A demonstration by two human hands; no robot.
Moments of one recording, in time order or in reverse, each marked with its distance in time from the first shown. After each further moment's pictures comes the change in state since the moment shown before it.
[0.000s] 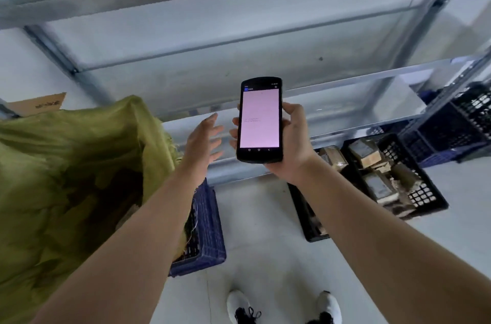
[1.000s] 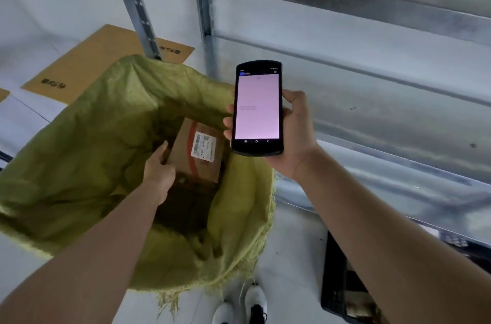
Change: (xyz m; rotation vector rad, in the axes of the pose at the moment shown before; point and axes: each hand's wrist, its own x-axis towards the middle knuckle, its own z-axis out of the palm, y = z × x) left_hand 0.005 -0.086 -0.317 -0.068 0.716 -0.197; right_hand 0.135 0.124 0.223 -0.197 -0.508 0.398
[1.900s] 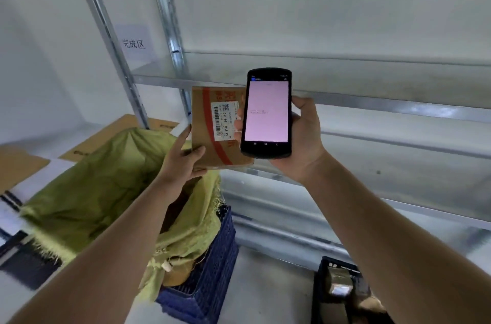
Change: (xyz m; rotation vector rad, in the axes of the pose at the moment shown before) left_hand -0.320 0.124 0.127 -0.212 -0.246 0.512; right_hand -0.296 -0.164 -0.049 0.014 -0.195 -0.257
